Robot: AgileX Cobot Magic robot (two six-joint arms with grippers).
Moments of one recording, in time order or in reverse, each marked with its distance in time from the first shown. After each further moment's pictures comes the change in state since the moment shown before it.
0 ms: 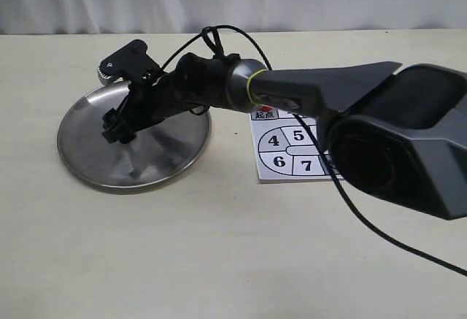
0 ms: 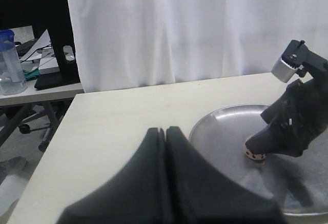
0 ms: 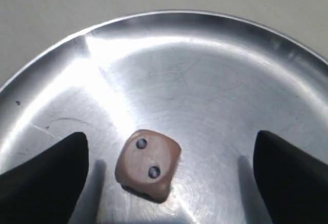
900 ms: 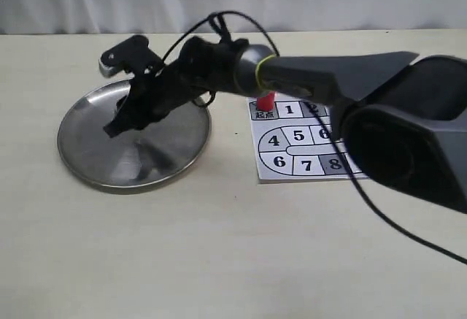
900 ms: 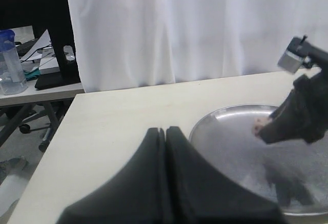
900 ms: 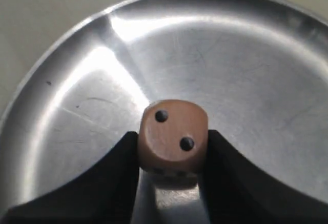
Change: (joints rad) left arm 0.000 0.000 0.000 0.000 0.000 0.000; right arm -0.028 -0.048 -0.012 -0.004 0.150 0.029
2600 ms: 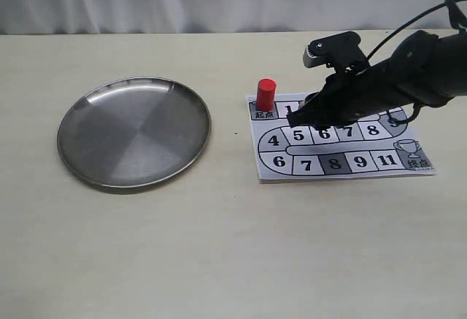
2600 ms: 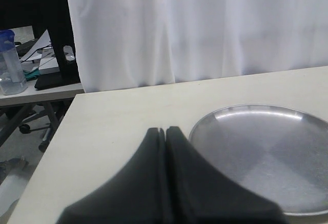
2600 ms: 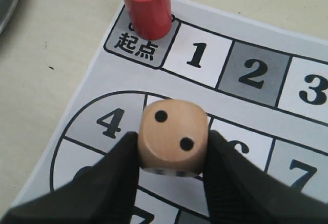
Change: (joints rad) left arm 0.000 0.000 0.000 0.000 0.000 0.000; right arm -0.429 -0.568 0.903 0.005 -0.229 -0.002
